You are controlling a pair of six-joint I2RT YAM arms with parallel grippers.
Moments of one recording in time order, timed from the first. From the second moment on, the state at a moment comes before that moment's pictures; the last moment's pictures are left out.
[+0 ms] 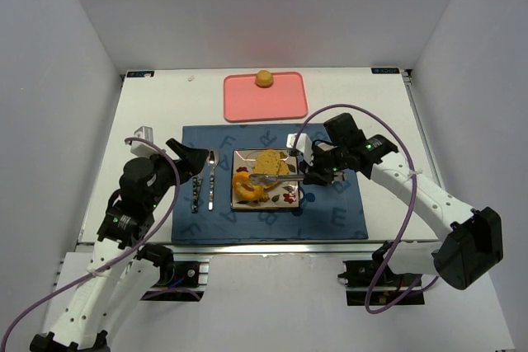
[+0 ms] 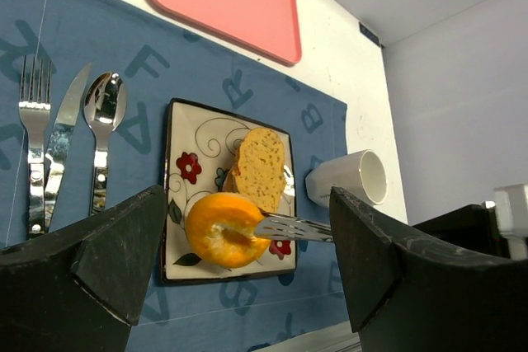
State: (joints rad) left arm -0.33 0.56 0.66 -0.37 -0.02 -0.78; right arm 0.59 1.27 1.06 -0.76 -0.56 -0.70
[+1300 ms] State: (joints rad) left arm -0.33 0.48 0.66 -0.42 -0.04 -0.79; right arm 0.61 1.21 1.04 -0.73 -0.48 -0.71
